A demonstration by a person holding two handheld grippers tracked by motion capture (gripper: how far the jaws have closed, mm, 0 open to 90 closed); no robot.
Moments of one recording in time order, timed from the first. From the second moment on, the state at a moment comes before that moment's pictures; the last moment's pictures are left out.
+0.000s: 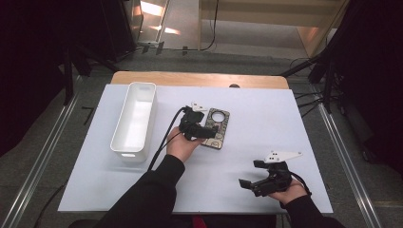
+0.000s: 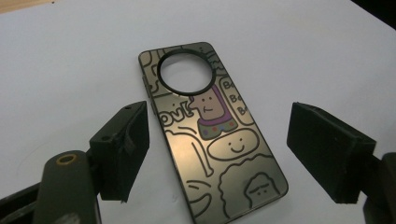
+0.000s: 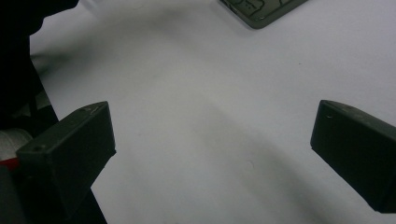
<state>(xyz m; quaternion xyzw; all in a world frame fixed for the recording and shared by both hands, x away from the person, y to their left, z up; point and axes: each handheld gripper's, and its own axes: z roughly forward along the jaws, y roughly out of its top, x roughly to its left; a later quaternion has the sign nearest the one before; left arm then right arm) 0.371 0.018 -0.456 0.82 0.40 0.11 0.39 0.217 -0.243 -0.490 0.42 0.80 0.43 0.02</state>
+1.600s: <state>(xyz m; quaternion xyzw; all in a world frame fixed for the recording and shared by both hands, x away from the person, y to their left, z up) 0.401 -0.029 -0.468 0.80 0.46 0.11 0.36 0.217 -0.246 -0.489 0.42 0.80 0.43 0.02</state>
